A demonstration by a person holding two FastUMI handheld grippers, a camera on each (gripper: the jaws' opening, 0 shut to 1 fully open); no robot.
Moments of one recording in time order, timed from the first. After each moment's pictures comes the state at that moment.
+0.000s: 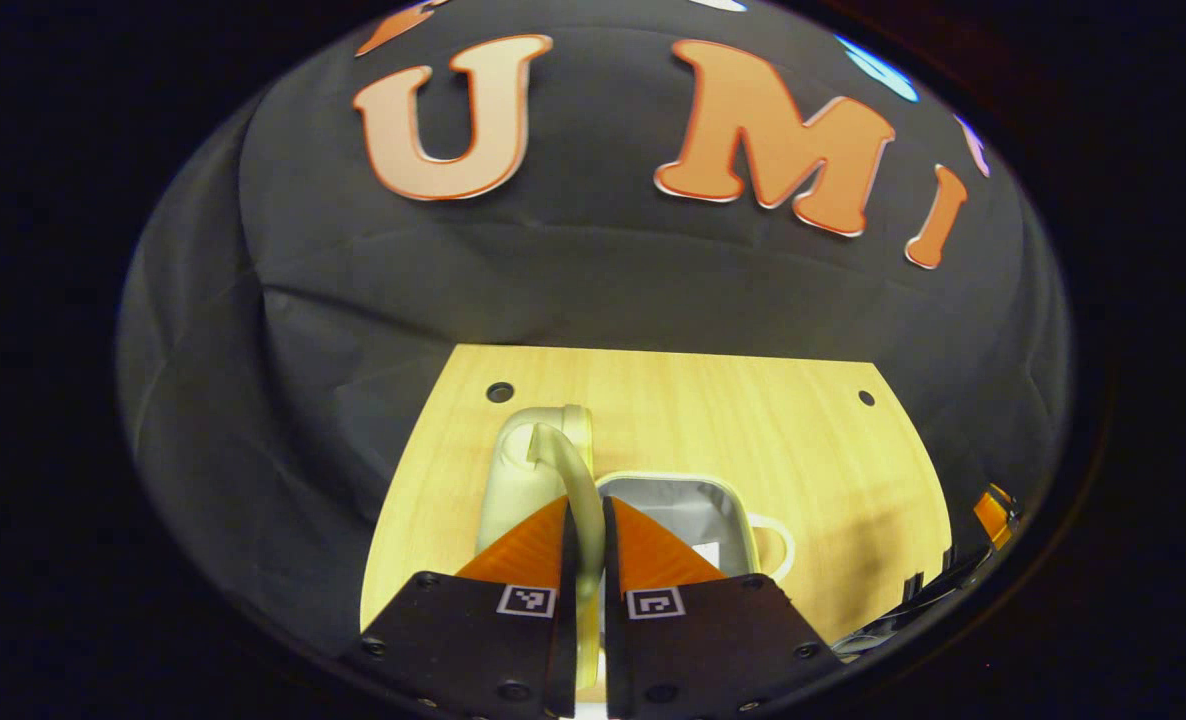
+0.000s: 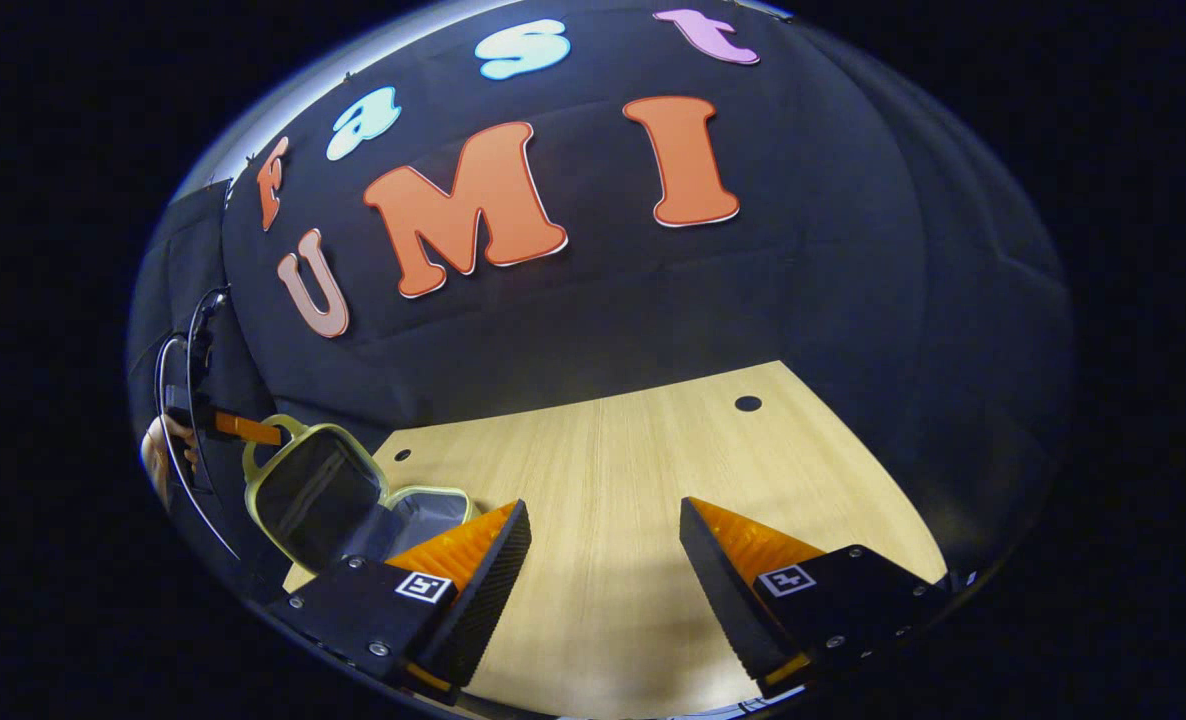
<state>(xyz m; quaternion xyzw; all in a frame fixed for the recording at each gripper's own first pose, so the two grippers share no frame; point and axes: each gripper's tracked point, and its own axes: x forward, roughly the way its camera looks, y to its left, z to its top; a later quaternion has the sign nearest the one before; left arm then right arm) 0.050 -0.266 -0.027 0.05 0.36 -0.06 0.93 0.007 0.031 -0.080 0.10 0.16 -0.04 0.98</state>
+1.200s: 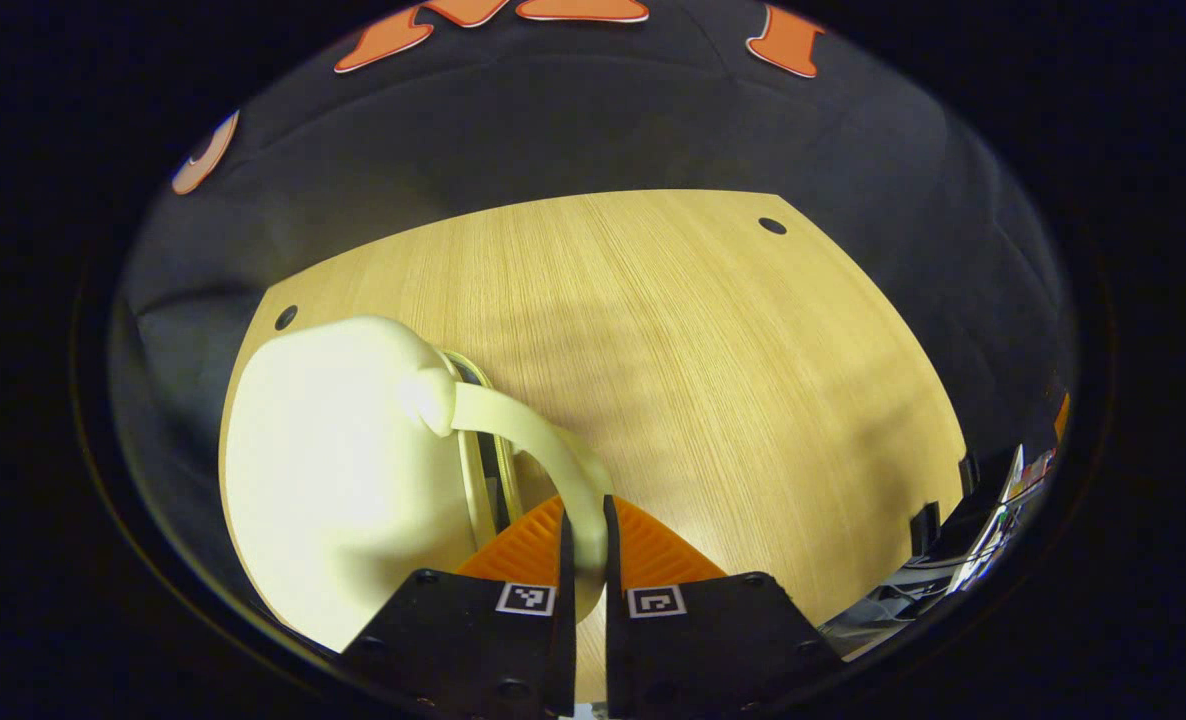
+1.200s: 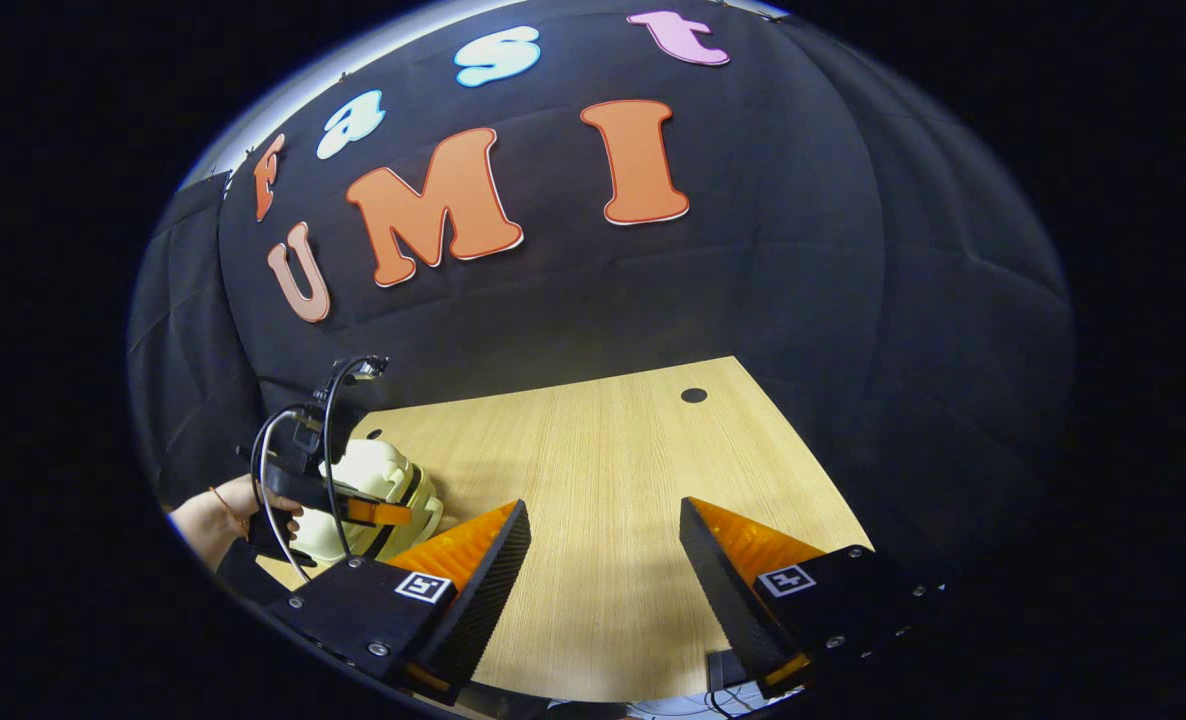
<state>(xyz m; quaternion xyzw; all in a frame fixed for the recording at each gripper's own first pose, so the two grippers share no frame) -0.002 -0.508 -0.251 0.14 0.48 -0.16 0.85 -0.030 -0.028 -0.097 0.08 0.18 -0.05 0.98</state>
